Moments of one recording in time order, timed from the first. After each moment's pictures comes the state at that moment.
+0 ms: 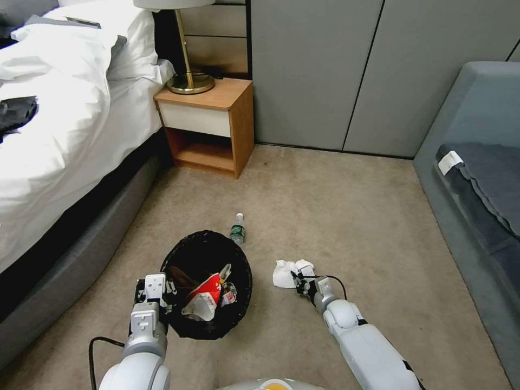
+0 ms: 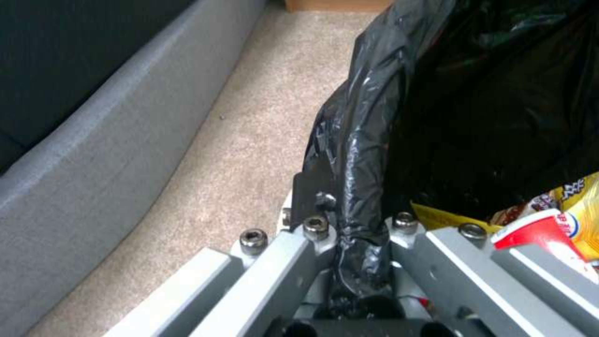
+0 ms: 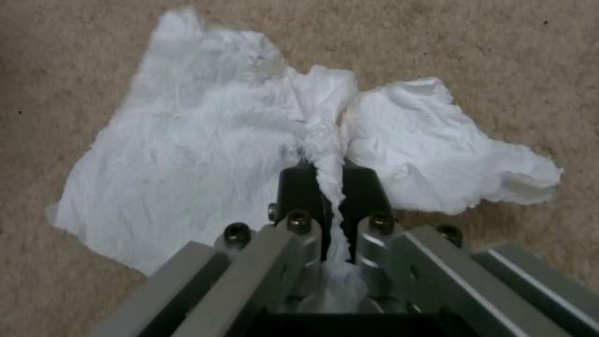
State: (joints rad) left arm 1.72 -1.50 -0.56 -2.19 0.03 0.42 -0.20; right arm -0.94 1.40 0.16 0.88 0.11 0.00 -0.17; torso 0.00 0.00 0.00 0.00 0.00
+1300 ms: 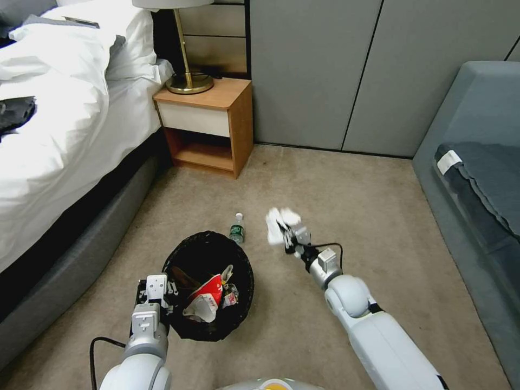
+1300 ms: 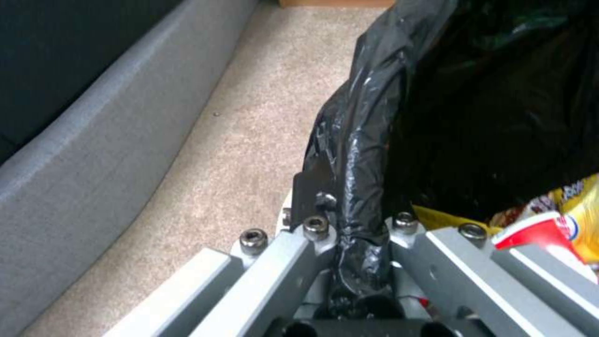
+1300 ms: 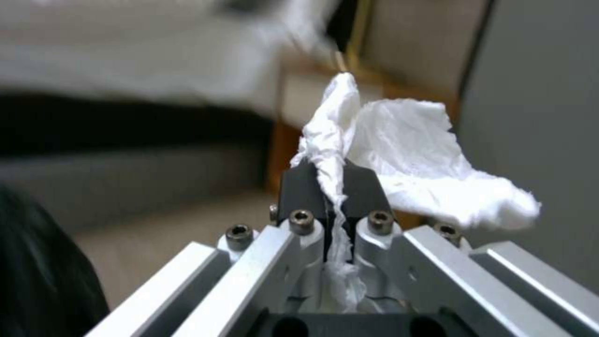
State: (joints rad) left arm 1.74 -1.49 -0.55 -2.20 0.03 0.42 -0.20; right arm -1.10 1.28 0.14 1.75 0.12 0.17 -0.25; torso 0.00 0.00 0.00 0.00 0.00
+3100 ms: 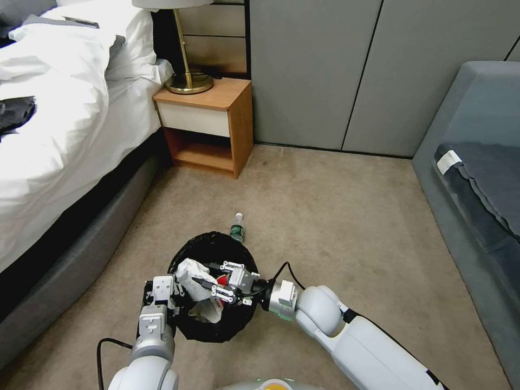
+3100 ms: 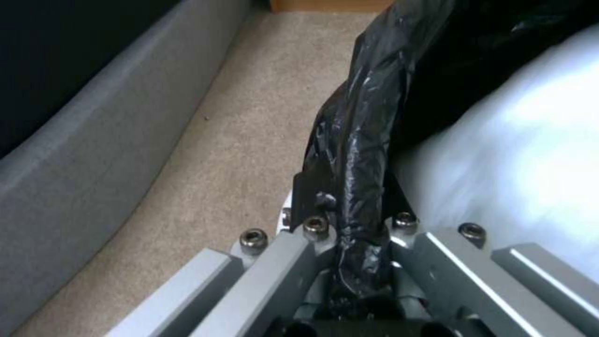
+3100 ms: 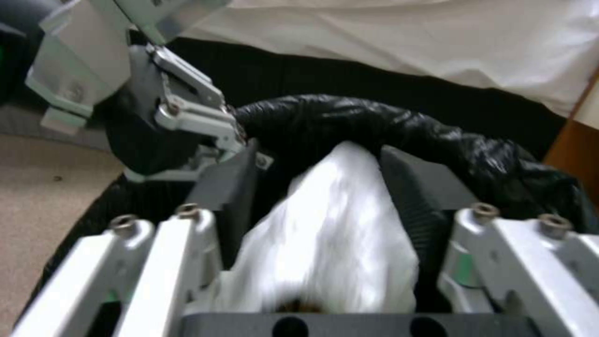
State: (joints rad) left arm 1.74 -1.52 -0.52 -2.20 0.07 0.42 -0.20; right arm -0.99 1.19 -0.23 1.66 0.17 0.18 -0.50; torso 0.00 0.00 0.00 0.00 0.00
